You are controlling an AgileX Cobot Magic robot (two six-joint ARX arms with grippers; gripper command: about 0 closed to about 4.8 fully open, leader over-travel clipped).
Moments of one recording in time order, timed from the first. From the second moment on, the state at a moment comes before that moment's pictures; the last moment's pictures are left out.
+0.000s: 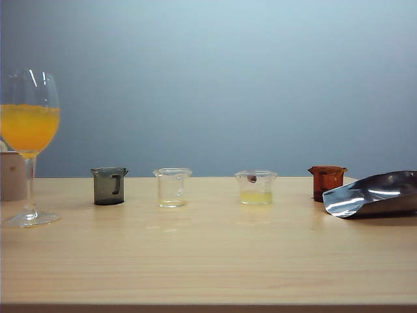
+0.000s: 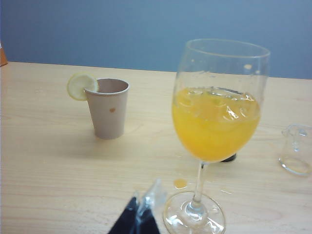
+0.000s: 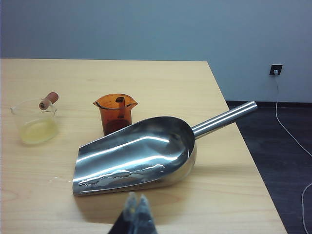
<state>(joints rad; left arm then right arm) 0.02 0.00 0.01 0.00 0.02 -0.02 0.04 0.00 0.00 -0.03 0.00 0.00</state>
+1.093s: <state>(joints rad) 0.02 0.38 0.56 -0.12 0.04 -0.01 0.05 0.35 0.54 -0.22 0.04 0.09</state>
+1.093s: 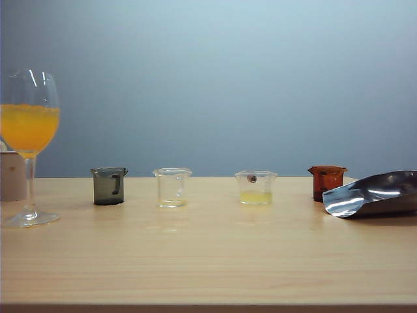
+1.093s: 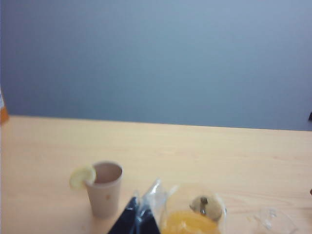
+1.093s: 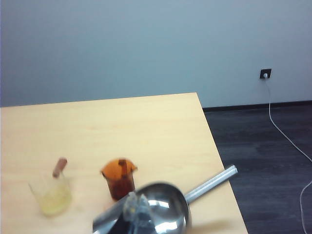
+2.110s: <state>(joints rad) -0.50 0.70 0.80 -0.33 0.00 0.10 0.71 1.53 0.56 0.73 0.44 0.13</state>
